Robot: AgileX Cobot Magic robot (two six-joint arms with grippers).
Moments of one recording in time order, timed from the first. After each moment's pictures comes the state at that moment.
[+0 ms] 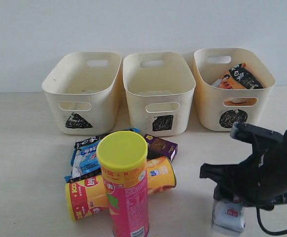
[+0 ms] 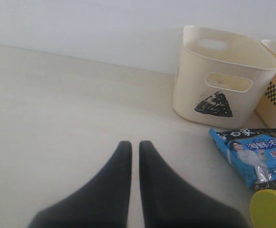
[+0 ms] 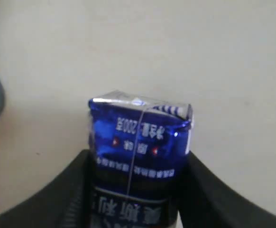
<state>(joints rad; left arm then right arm) 0.11 0.00 0.00 -0.16 0.29 0.00 0.44 1.57 -0.64 0.19 0.27 0.44</state>
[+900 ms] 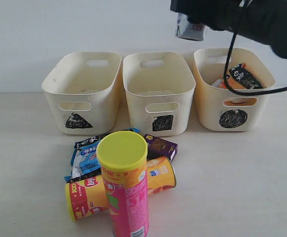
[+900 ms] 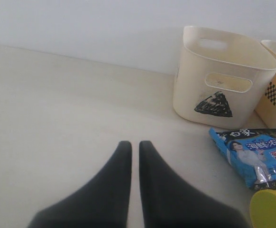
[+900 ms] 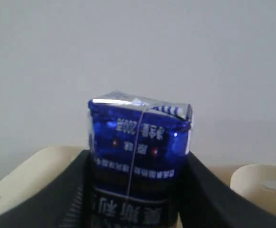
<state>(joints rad) 0.11 0.00 0.00 -0.16 0.29 0.00 0.44 1.59 -1.14 0.18 -0.32 -0.01</state>
